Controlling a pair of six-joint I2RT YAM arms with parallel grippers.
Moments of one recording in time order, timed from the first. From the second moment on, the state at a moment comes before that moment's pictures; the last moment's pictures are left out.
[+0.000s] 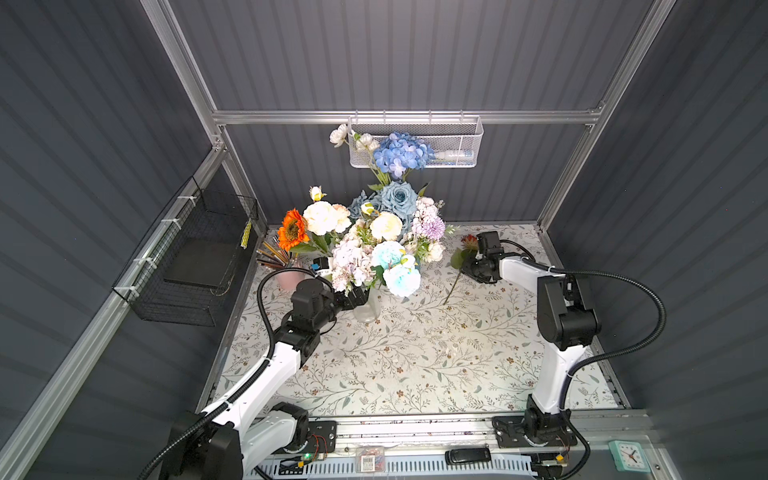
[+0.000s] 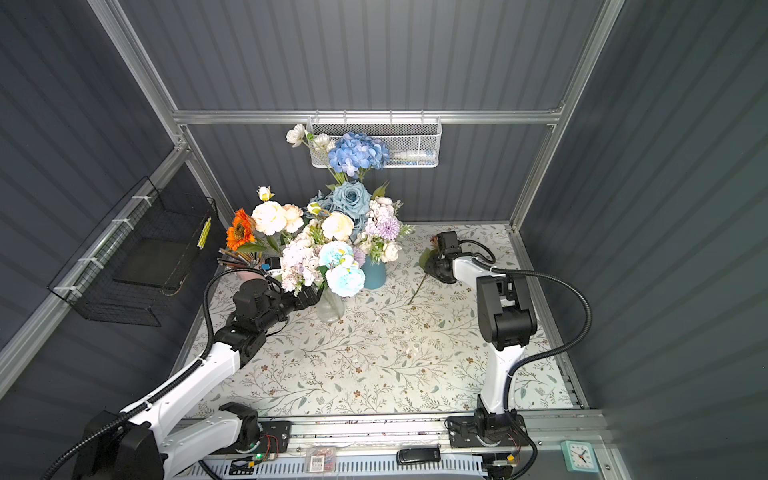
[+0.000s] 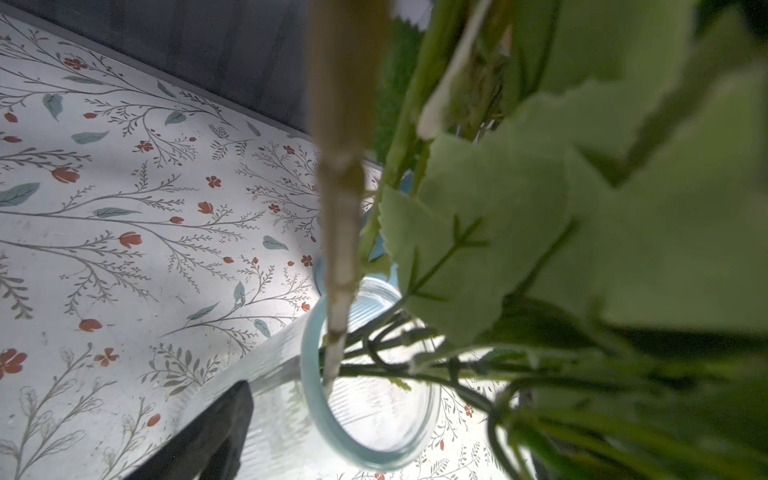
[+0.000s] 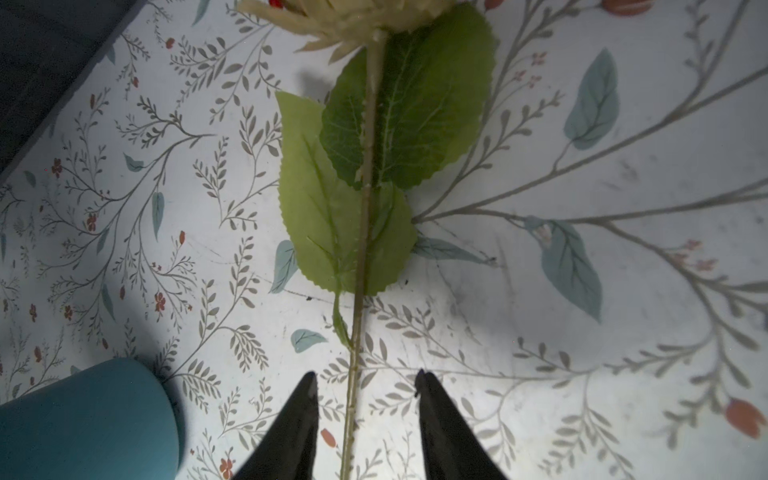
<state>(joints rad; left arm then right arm) -0.36 1.07 0.59 0.19 0.27 -0.61 0.17 2.02 1.37 -0.32 -0.08 0.63</state>
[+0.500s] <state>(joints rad) -0.36 1.06 0.59 0.20 0.30 -0.61 0.18 2.23 1.68 -0.61 -0.02 0.66</state>
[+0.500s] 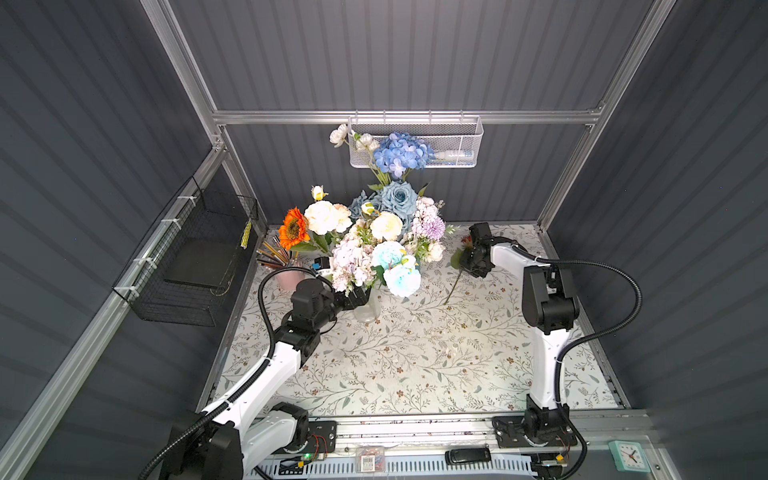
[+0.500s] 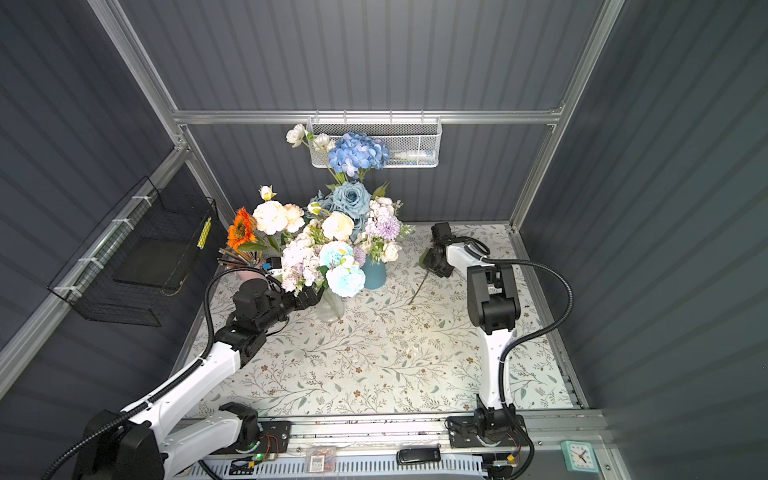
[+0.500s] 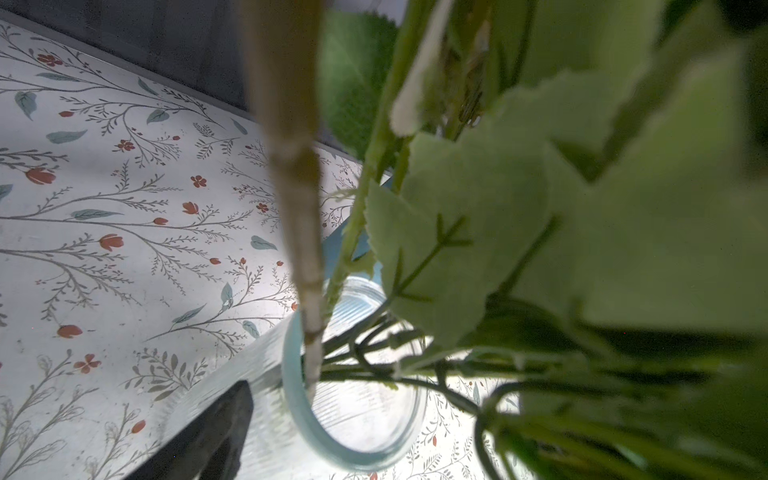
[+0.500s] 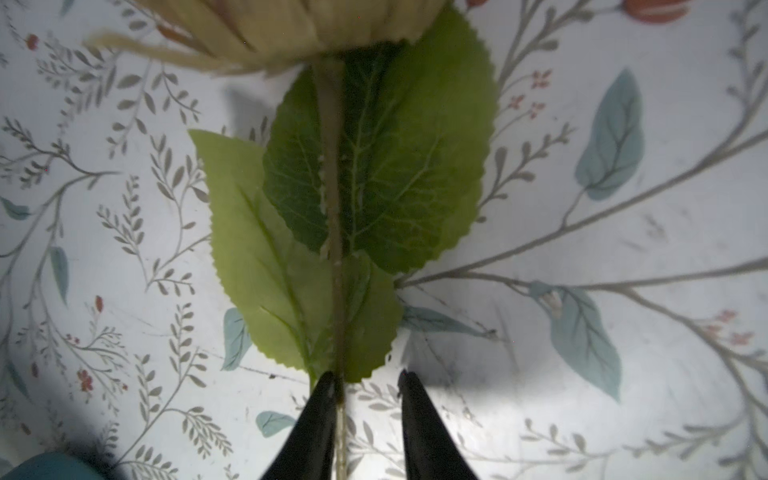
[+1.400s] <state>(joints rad) -0.36 0.82 0.60 -0.13 0.28 -0.56 0.14 1.89 1.27 -0.54 -0.13 0.61</state>
